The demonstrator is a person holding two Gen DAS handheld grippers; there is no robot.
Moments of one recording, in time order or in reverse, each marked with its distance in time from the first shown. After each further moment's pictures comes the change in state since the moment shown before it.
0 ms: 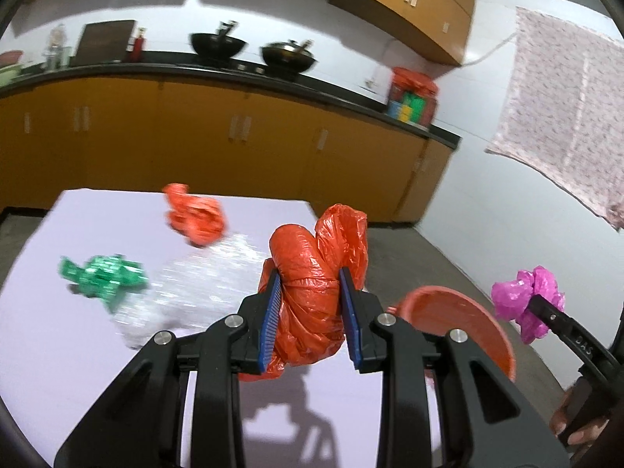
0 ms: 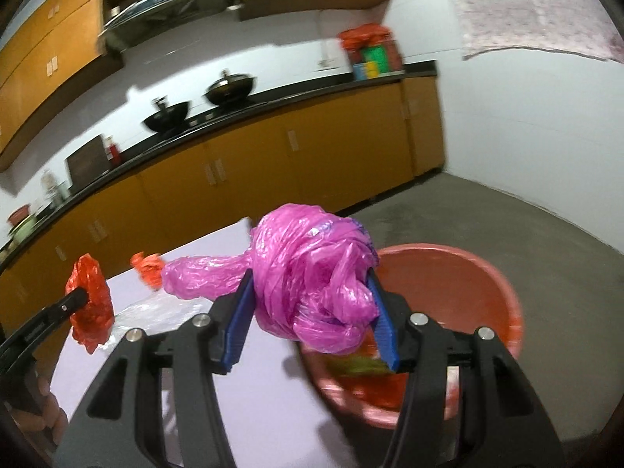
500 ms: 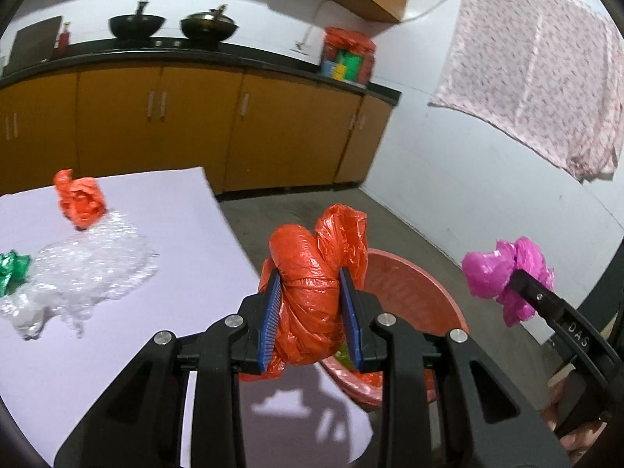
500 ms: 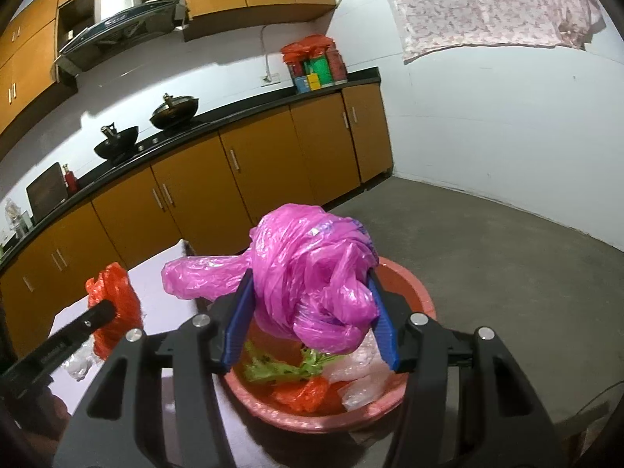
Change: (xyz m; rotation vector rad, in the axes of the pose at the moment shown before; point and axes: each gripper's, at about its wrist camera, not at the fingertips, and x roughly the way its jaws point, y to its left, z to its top) left arm 0.053 -0.102 -0.025 0.112 0.116 -0.174; right arm -0.012 -0.074 0.001 0.068 -0.042 -0.129
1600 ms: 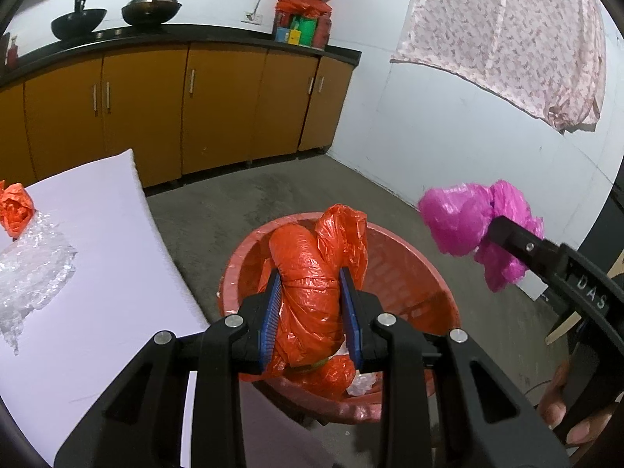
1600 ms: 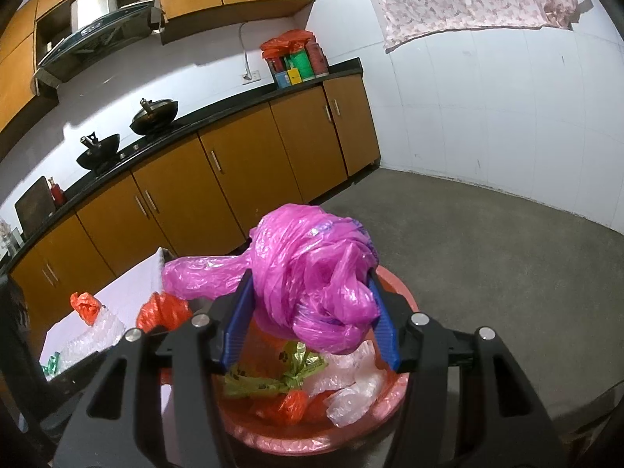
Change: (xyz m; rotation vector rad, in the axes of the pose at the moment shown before) left arm 0.055 -0.047 -0.014 0.114 0.113 -0.090; right arm 0.032 -0.016 0.005 0.056 0.019 -0.024
